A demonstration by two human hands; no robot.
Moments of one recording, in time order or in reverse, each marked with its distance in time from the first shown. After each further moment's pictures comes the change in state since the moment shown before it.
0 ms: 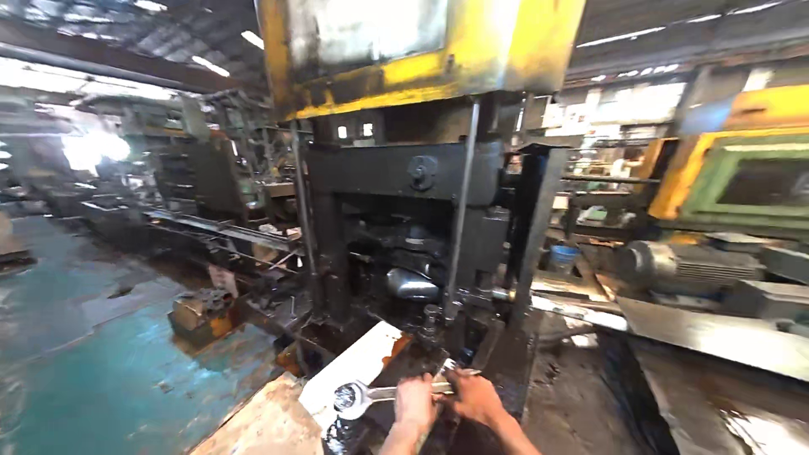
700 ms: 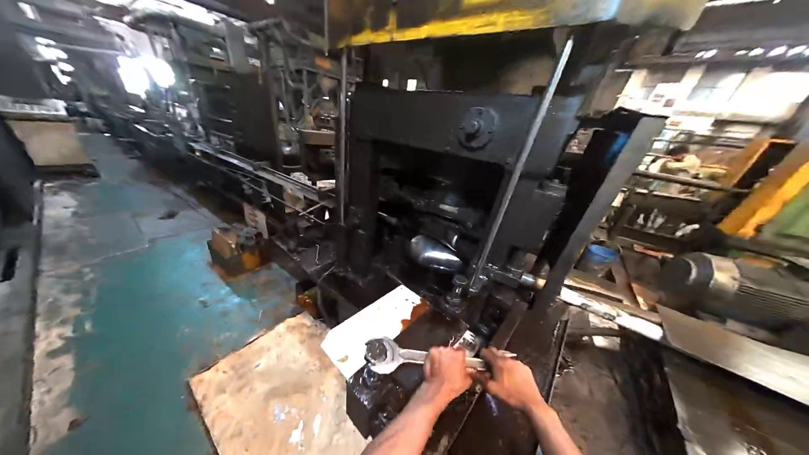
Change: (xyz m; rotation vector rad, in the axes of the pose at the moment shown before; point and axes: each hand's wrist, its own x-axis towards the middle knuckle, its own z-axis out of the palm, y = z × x) left_hand -0.018 0.021 0.016 -0.113 -0.007 0.000; right_hand -0.035 0.008 -0.001 -0.073 -0.021 0.048
